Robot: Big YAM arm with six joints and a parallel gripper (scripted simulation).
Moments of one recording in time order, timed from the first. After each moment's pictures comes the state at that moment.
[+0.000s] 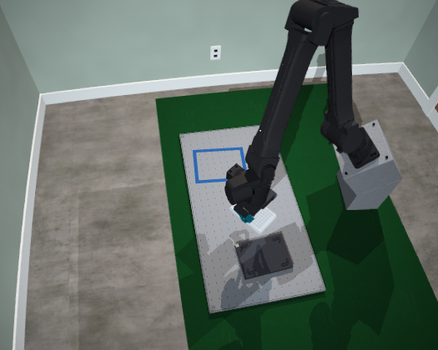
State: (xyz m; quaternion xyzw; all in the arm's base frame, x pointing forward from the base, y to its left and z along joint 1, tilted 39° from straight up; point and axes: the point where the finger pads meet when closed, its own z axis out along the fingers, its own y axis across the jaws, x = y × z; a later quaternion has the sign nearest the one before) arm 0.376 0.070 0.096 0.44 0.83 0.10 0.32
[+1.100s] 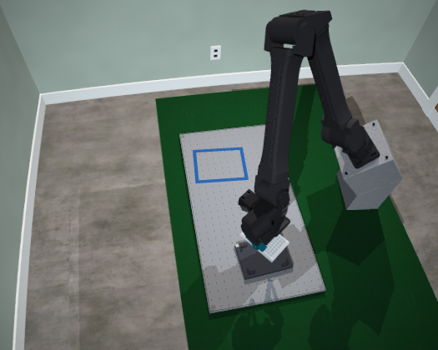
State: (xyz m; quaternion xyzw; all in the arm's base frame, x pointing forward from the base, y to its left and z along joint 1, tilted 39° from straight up) arm 0.369 0.165 0.082 0.44 0.83 0.11 0.32
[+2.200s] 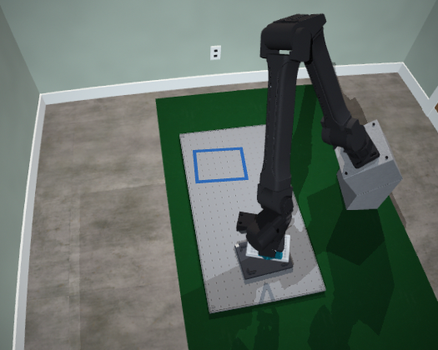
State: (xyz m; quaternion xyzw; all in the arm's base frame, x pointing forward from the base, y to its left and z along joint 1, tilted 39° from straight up) arm 0.366 0.189 0.077 0.18 0.92 0.01 0.34
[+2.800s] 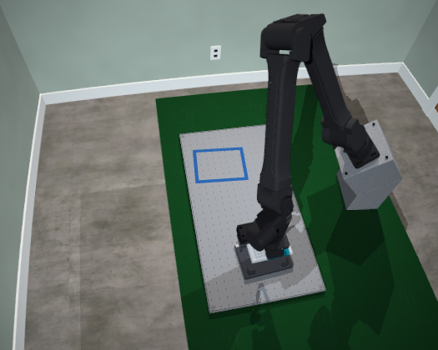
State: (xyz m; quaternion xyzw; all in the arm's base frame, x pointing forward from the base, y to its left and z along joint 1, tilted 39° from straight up) arm 0.366 0.189 0.077 -0.01 0.94 -0.05 0.33
